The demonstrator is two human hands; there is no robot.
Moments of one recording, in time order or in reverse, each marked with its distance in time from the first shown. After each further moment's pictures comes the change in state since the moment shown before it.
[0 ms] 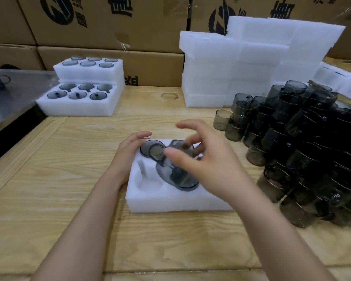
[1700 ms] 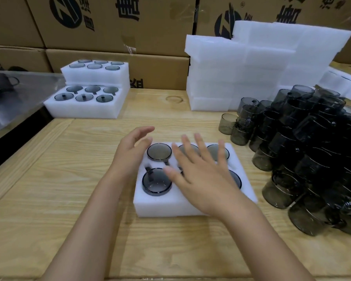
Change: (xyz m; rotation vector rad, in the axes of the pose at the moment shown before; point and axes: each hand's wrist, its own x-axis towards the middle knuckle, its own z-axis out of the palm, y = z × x) left_hand -0.022 0.026 0.004 0.466 0.035 0.258; right_hand 0.010 0.038 0.033 -0.881 -0.213 -0.073
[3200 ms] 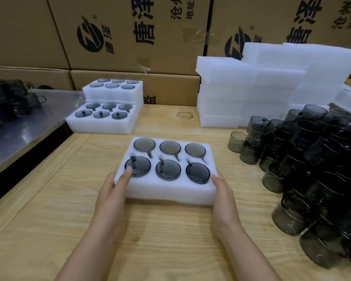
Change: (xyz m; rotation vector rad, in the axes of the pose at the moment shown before) left_hand -0.051 -0.021 -0.026 -0.389 0.376 -0.365; right_hand 0.014 0.022 0.050 1.671 0.380 0.386
